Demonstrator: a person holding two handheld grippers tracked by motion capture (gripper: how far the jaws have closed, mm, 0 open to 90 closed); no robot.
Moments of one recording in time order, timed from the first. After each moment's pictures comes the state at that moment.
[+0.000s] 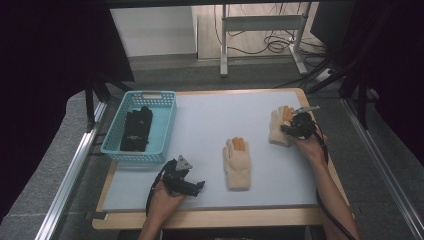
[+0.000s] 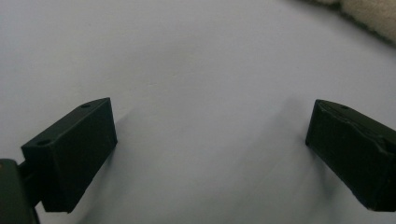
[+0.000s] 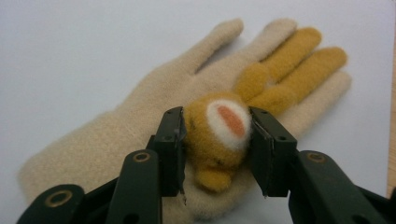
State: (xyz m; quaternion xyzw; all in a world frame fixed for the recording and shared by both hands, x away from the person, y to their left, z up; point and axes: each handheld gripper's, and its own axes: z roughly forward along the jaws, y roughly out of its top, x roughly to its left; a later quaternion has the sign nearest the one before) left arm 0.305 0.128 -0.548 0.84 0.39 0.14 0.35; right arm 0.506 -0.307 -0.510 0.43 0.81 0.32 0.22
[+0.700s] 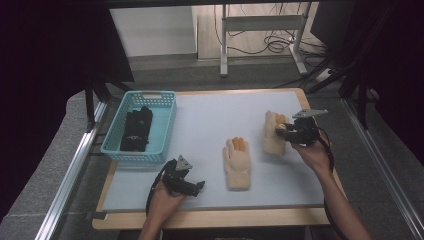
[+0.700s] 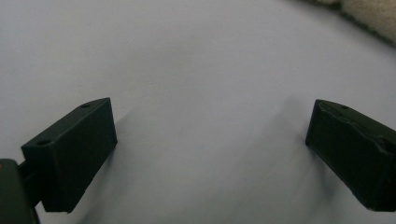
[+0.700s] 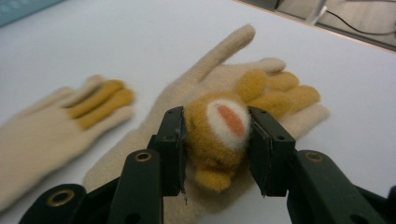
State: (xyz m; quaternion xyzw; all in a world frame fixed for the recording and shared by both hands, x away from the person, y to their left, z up) left arm 0.305 0.128 -0.549 0.84 0.39 0.14 0.35; right arm 0.432 -0.280 -0.451 0.37 0.82 0.39 0.20
